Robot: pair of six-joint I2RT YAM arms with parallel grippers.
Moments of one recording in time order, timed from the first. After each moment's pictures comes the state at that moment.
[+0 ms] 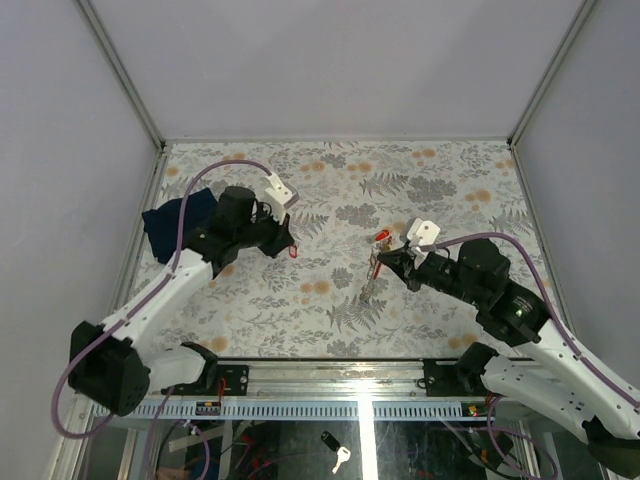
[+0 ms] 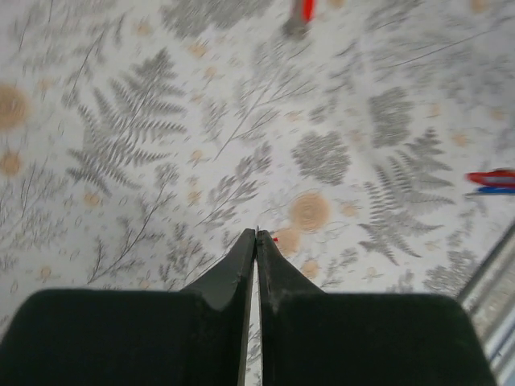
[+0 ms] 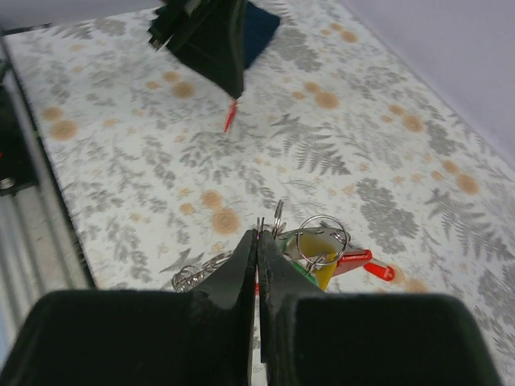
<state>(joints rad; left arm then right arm) -0.41 1.24 0.93 -0.37 0.39 0.10 0.78 0.67 0.80 -0.31 -0.17 -0.17</state>
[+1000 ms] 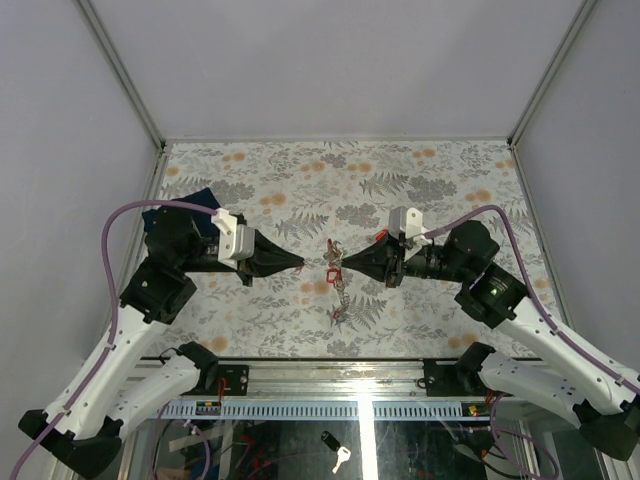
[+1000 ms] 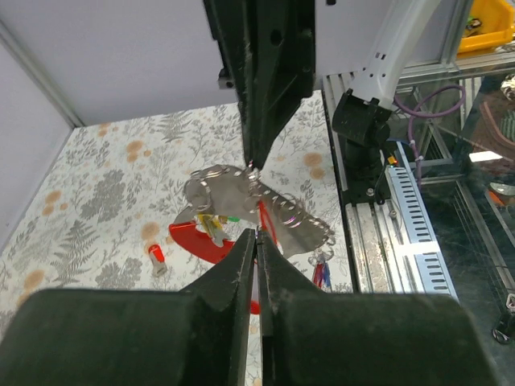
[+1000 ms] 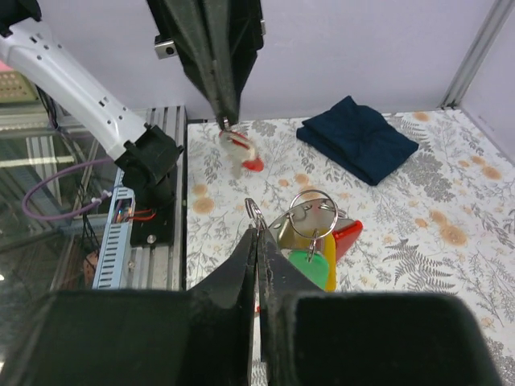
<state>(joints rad) -0.50 0.78 0.96 -0.19 1.05 0.21 0.78 0.85 0.87 0.00 -0.66 -0.03</state>
